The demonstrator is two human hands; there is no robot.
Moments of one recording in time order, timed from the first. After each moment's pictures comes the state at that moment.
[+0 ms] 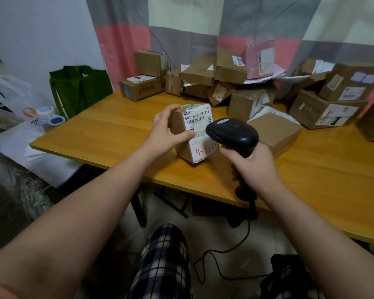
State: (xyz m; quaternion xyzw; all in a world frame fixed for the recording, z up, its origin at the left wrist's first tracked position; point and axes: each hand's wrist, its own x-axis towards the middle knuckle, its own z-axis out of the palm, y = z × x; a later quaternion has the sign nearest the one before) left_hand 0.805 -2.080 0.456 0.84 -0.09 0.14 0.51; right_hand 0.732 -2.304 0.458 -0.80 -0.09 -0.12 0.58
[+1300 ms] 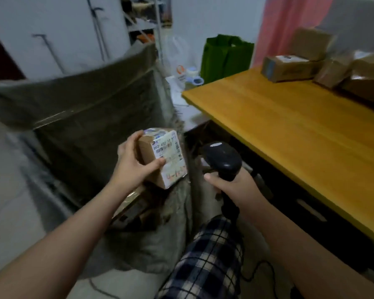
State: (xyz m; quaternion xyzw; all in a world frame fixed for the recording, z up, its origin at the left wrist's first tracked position) left_hand 0.513 -1.868 0.385 0.80 0.31 0.28 0.43; right_hand 0.646 -2.087 0.393 -0.69 -0.25 0.29 0.62
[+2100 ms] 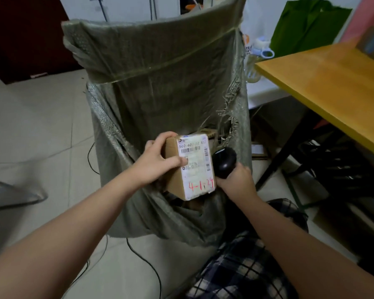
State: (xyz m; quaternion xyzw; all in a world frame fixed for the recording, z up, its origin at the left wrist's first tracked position) left_hand 0.399 -1.808 0.338 0.82 0.34 0.13 0.44; right_hand 0.572 -1.958 0.282 -0.89 -0.27 0.21 0.31
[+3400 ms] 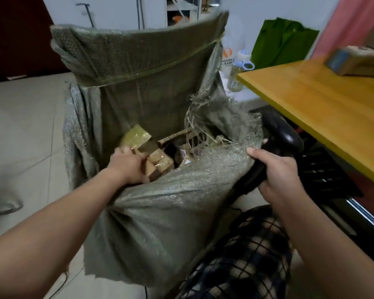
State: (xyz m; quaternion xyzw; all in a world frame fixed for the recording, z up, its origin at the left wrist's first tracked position) left_hand 0.398 -1.776 0.326 0.90 0.41 -0.16 0.02; right_hand 0.588 -2.019 0.390 -0.52 -0.05 0.30 0.80
